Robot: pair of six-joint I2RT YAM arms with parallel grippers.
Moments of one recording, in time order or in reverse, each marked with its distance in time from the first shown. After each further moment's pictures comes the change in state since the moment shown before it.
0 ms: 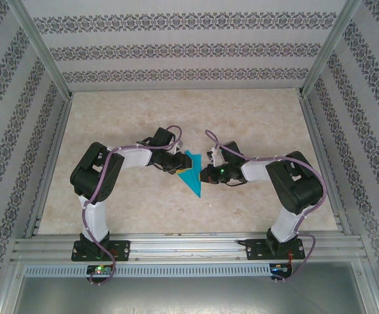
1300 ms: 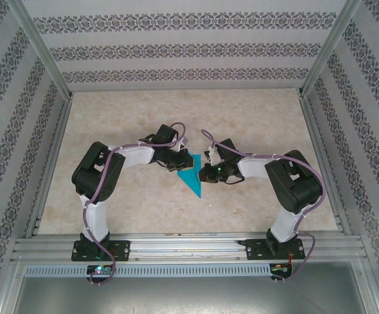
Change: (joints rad) left arm -0.017 0.016 0.065 -0.018 0.070 0.023; right arm 0.028 0.017 0.085 -0.161 0.076 -0.029
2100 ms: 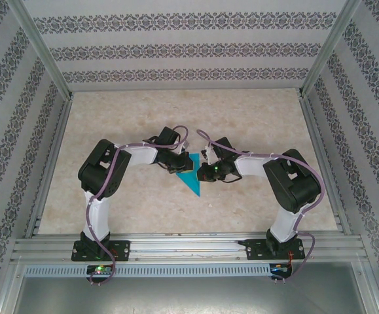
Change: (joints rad) left arm -0.003 0.067 0.017 -0.006 -0.029 0.038; right arm 0.020 0.015 0.050 -0.058 0.051 -0.039
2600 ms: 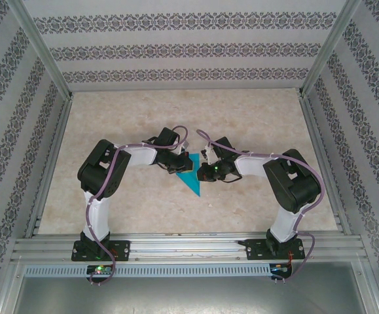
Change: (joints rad) left arm 0.001 -0.003 -0.020 0.030 0.002 0.000; right arm 0.000 -0.003 0.004 -0.004 -0.004 -0.003
